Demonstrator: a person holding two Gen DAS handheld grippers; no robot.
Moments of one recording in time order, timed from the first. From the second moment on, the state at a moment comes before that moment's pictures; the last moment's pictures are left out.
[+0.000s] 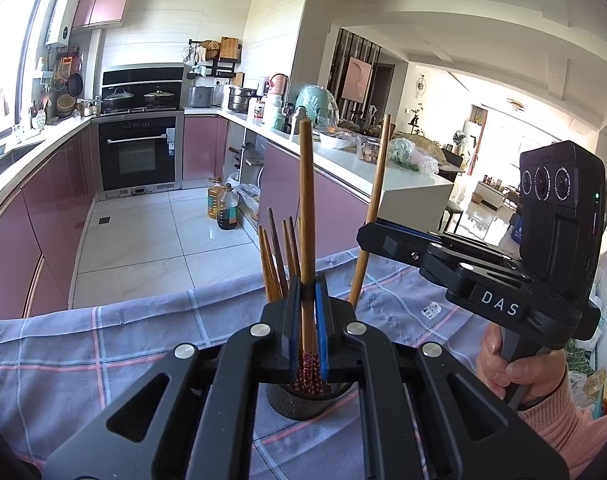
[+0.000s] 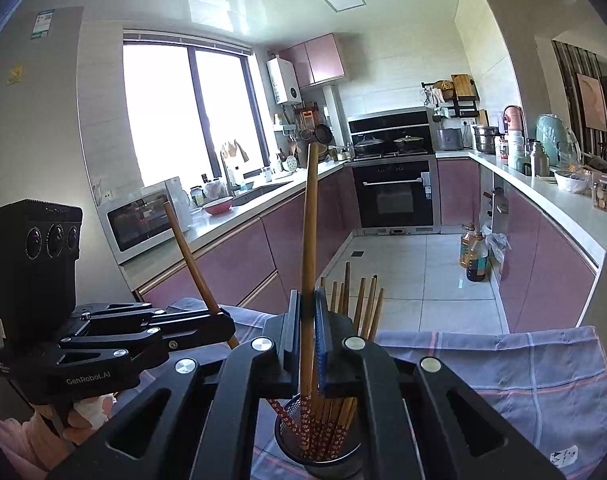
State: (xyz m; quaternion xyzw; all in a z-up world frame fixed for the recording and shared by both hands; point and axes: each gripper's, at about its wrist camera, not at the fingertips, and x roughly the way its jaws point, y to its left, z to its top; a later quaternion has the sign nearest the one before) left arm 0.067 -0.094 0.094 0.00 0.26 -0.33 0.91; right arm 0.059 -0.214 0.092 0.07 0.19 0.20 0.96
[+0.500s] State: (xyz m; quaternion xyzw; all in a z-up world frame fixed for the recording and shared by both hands) left arm 0.076 -0.100 0.090 0.00 0.27 -0.33 0.91; right arm 0.061 -0.213 0.081 0.07 0.21 0.19 0.96
